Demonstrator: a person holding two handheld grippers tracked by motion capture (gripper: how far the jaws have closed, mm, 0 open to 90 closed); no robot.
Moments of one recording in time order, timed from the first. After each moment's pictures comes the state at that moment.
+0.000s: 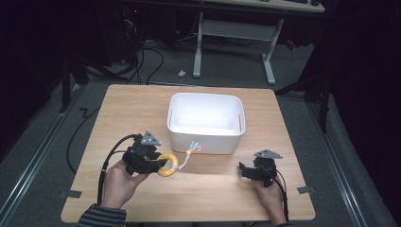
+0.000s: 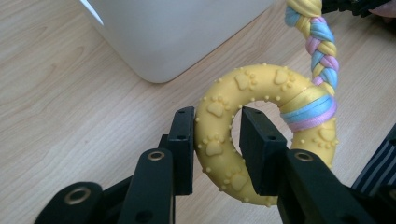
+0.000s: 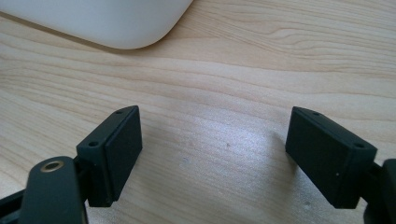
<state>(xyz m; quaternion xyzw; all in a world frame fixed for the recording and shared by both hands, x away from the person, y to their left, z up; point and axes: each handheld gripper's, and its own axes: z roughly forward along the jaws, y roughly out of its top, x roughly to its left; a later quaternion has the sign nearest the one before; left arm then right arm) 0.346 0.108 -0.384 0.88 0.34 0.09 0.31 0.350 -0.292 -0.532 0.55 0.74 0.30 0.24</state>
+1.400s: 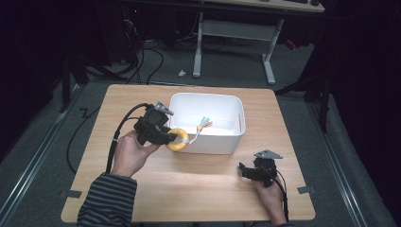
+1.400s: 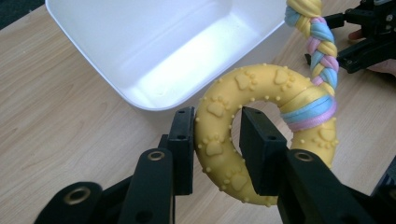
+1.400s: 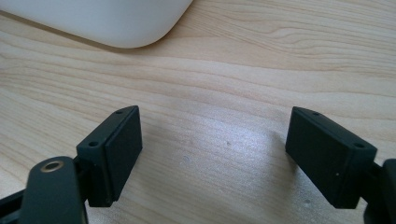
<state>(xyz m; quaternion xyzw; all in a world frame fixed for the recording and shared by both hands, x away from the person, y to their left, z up) 0.399 0.076 -0.333 0.89 0.33 0.10 0.31 0.349 -0.292 -0.532 0.55 0.74 0.30 0.24</state>
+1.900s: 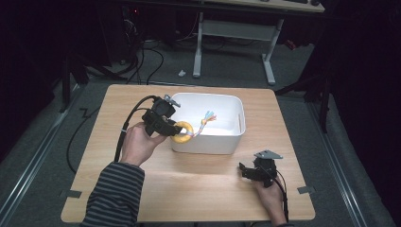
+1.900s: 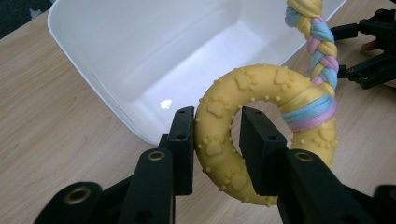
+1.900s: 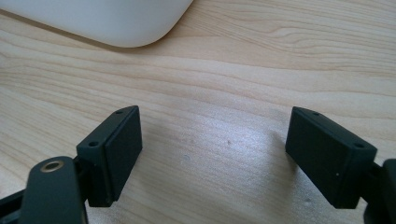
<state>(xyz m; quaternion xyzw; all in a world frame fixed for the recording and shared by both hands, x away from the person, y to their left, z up) 0.425 0.060 -0.332 0.89 0.33 0.10 0.29 0.348 -0.292 -0.531 0.55 0.74 0.30 0.24</state>
